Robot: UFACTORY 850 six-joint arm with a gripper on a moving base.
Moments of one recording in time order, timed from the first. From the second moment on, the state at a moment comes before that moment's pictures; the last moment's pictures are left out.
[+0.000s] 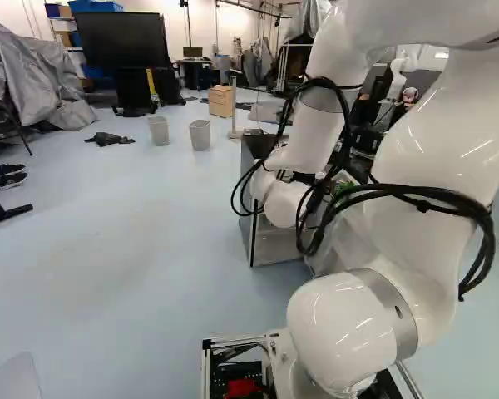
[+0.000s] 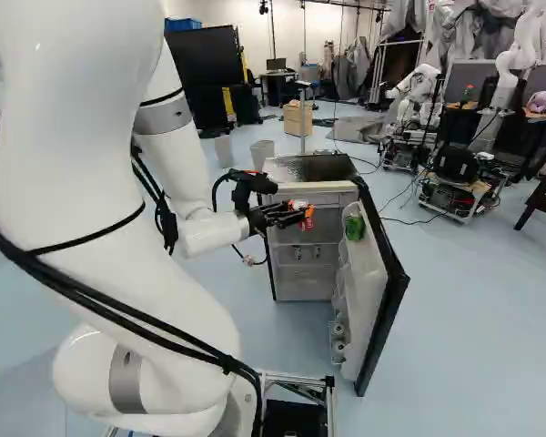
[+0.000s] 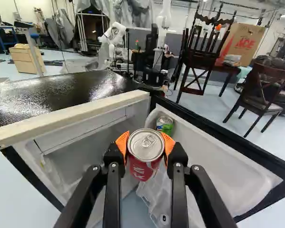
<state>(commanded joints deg) 7.4 -5.5 -16.5 51.4 69.1 -13.8</state>
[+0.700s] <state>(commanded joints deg) 7.3 2.0 -15.4 45.9 60.4 -13.8</state>
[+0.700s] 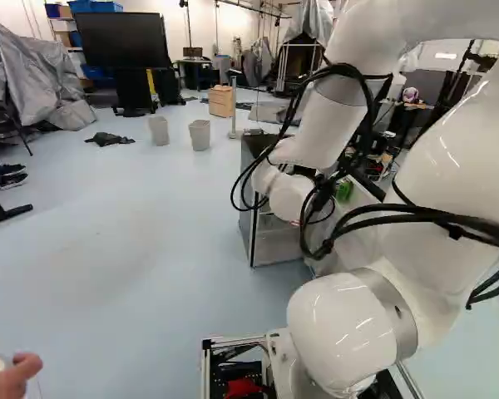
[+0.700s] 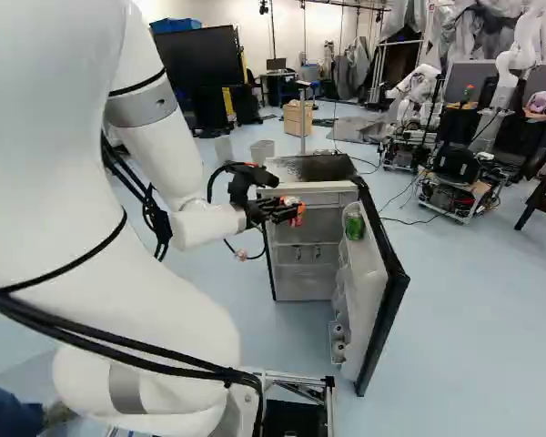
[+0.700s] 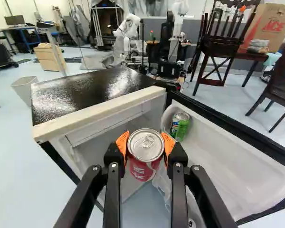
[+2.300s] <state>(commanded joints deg) 6.7 10.2 -20.2 24.3 45.1 -13.8</state>
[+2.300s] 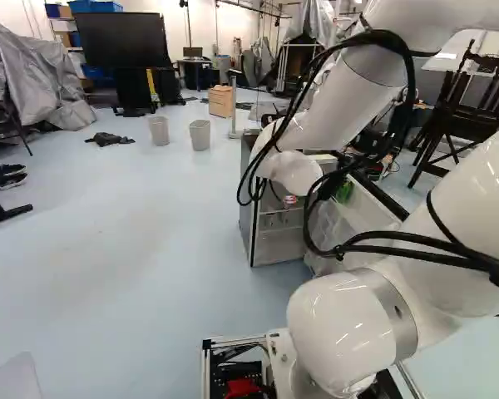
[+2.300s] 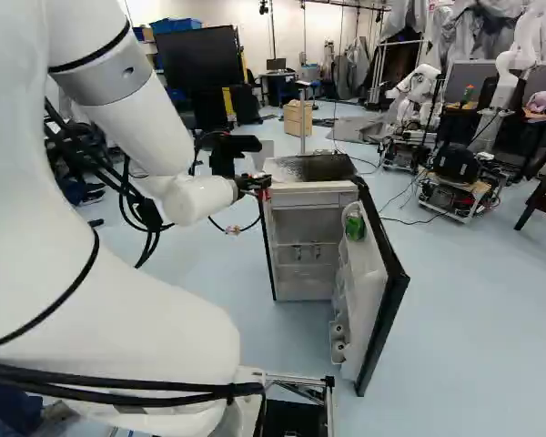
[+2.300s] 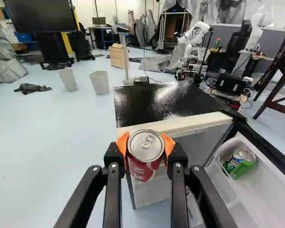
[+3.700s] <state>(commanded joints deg) 2.2 -0.1 -34.0 22.5 36.9 -13.8</state>
